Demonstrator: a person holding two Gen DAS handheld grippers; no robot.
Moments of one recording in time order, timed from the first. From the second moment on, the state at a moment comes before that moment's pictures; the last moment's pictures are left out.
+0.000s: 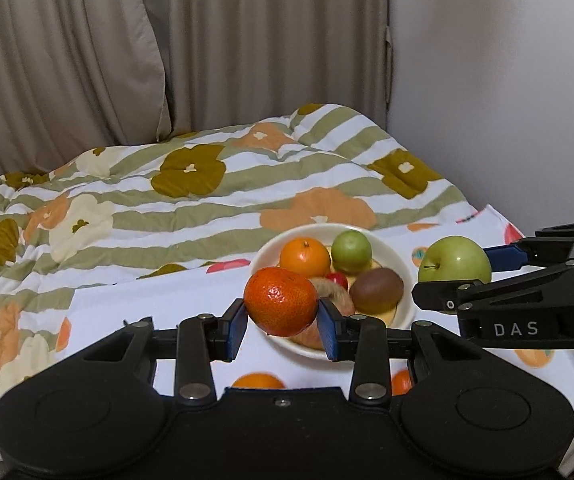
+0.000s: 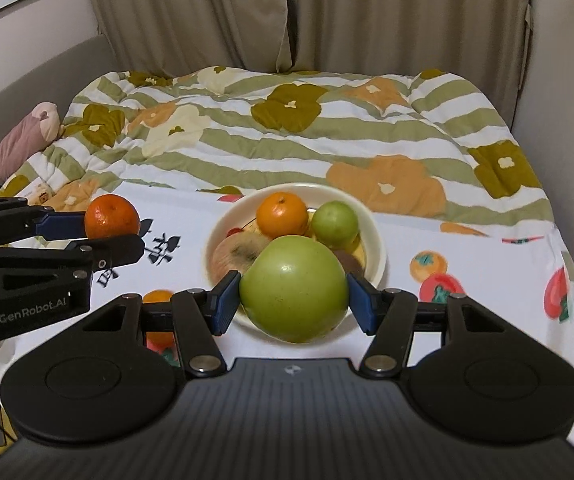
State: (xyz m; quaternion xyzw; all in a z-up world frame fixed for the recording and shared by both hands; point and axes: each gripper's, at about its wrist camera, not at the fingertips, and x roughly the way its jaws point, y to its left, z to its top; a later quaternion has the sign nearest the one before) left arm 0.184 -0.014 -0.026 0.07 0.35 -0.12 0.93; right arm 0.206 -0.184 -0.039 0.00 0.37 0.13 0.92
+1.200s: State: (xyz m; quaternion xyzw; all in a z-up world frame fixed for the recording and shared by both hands) left arm 0.230 -0.099 -0.076 0.12 0.39 -0.10 0.91; right arm 0.298 -0.244 -0.075 -0.02 0.40 0.16 0.90
